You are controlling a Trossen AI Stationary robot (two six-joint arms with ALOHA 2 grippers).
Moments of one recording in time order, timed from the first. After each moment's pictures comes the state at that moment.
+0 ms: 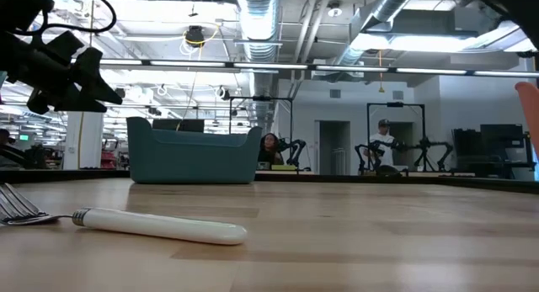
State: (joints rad) left arm -0.01 0.04 0.21 -0.68 -0.95 -0.65; right arm 0.26 2.35 2.35 -0.48 -0.08 -0.04
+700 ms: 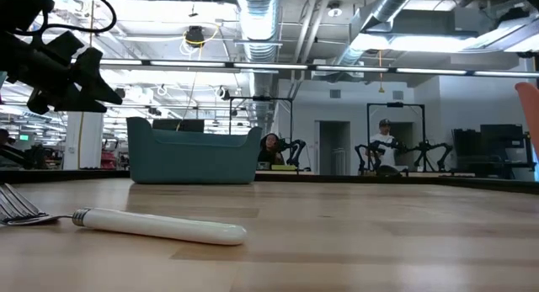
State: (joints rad) left arm -0.01 0.04 0.21 -0.68 -0.95 -0.65; right arm 0.20 2.01 2.35 -1.14 0.02 -0.06
